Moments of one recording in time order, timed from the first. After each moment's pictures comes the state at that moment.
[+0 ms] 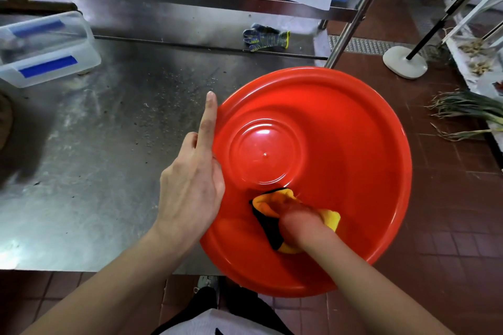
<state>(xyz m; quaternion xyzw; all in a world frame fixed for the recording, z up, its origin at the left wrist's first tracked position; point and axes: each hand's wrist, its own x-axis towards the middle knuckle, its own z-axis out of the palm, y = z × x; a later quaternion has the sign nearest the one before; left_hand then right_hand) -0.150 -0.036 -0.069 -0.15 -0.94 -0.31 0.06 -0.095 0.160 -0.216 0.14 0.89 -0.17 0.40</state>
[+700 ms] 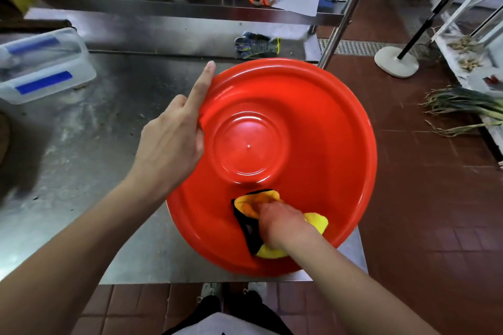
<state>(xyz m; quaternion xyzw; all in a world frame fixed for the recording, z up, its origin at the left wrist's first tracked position) -0.214 -0.040 -0.039 -0.23 -0.94 -0.23 0.03 -0.107 0.117 -0.166 0.13 0.89 -0.13 0.42</state>
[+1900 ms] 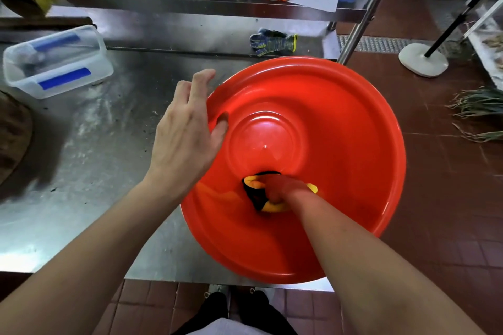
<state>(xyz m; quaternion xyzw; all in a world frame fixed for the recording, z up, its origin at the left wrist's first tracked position) -0.225 -0.021 -0.058 -0.18 -0.93 -0.28 0.12 -0.195 0.163 -0.254 0.08 0.87 -0.19 0.44</state>
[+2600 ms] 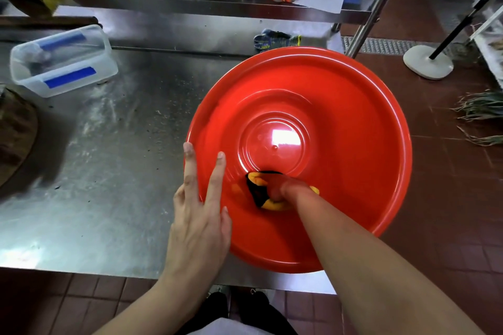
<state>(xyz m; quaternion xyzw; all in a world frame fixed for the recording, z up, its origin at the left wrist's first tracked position) -0.110 -0.041 -0.107 -0.15 -0.95 -0.25 0.04 -0.201 0.165 -0.245 0.09 0.87 -0.26 0.40</state>
